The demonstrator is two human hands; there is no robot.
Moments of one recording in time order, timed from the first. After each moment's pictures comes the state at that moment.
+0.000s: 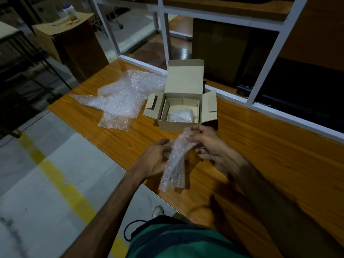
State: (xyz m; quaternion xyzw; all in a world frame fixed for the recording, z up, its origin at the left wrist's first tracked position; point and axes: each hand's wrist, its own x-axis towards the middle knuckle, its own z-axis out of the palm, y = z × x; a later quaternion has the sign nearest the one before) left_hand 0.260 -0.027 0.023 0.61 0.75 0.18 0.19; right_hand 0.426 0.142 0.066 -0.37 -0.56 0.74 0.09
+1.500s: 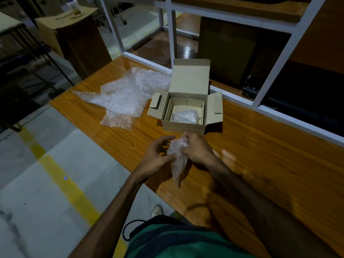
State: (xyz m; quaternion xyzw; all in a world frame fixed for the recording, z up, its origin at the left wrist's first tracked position) left_hand 0.269 -0.032 0.030 0.38 0.71 0.49 0.34; right_hand 0.385 0.120 0.031 -0.33 -0.84 0.43 0.05
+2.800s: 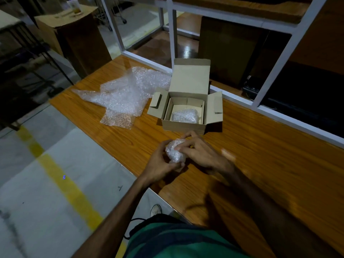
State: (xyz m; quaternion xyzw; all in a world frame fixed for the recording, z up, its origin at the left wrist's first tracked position) left_hand 0.289 -0.035 0.014 0.36 0.75 0.44 0.34; right_hand 0.409 0.122 0.038 -0.25 -0.83 0.50 0.03
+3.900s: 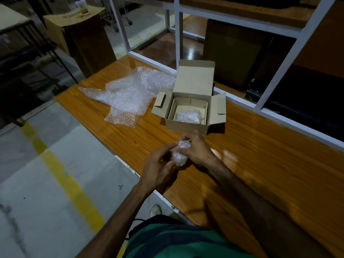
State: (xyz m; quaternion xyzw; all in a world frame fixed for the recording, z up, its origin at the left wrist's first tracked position) left_hand 0.296 -0.056 0.005 0.48 0.73 0.48 0.13; right_hand 0.387 0.115 0.020 -0.31 -0.83 0.46 0.08
